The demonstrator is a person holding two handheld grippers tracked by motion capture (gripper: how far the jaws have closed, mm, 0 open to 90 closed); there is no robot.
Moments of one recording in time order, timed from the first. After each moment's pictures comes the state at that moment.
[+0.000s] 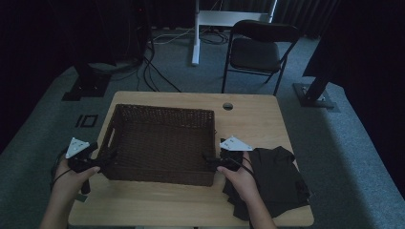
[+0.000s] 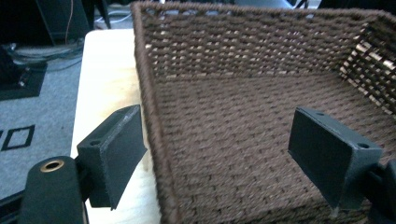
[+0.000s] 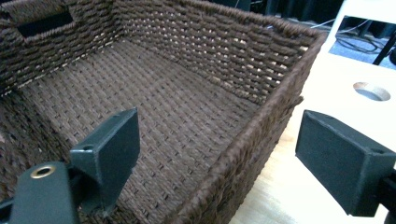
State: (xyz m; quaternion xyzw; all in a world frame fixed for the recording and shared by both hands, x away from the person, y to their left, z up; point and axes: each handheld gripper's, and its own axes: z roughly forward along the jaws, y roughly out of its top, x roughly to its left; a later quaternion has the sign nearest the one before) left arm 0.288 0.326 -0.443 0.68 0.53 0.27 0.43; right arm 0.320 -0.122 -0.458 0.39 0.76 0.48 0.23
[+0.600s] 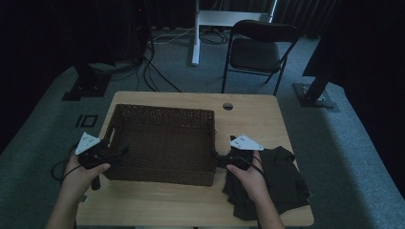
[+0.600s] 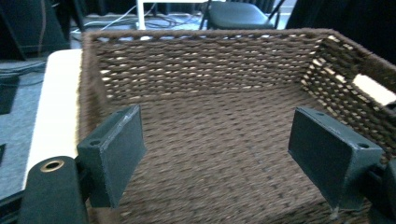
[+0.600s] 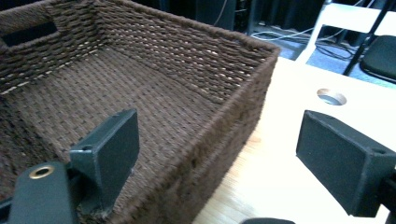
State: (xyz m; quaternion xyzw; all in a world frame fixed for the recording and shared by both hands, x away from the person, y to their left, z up) left arm 0.291 0.288 -0.423 0.70 0.49 0.25 0.46; right arm 0.316 -0.147 -0.443 0.40 0.75 0.47 0.25
